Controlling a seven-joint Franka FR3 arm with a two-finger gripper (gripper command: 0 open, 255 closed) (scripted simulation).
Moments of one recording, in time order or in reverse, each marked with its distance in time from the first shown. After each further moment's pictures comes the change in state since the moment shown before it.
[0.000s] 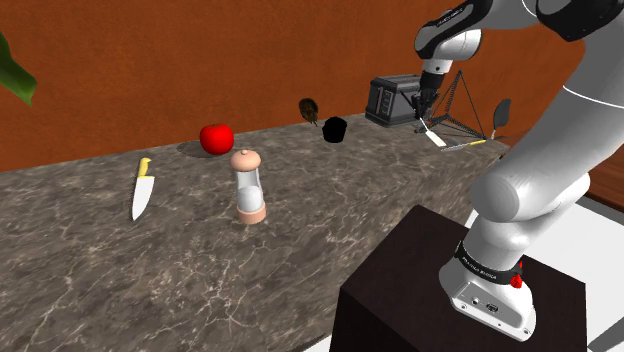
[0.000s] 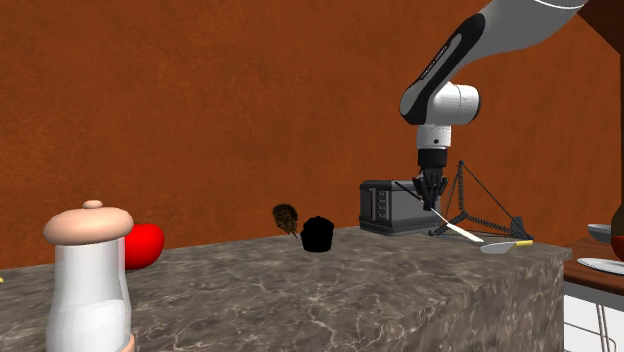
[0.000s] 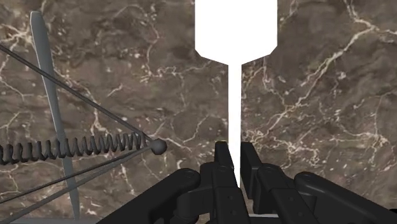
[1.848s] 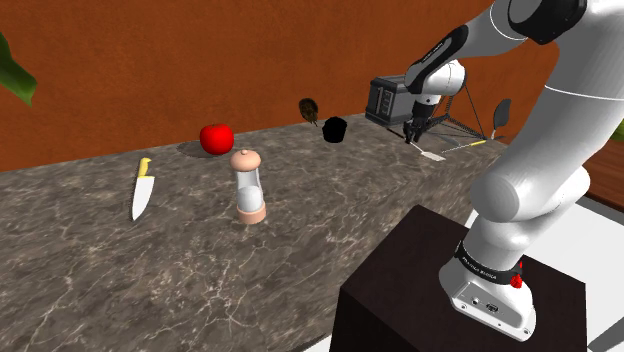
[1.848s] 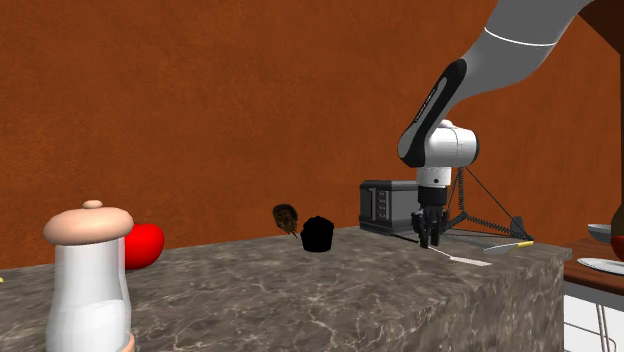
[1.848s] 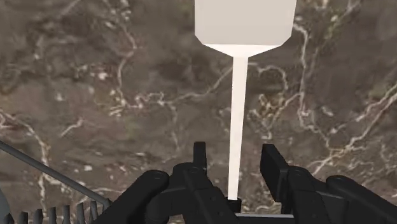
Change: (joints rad) arm 0.000 0.131 -0.008 -0.145 0.060 0.268 -0.049
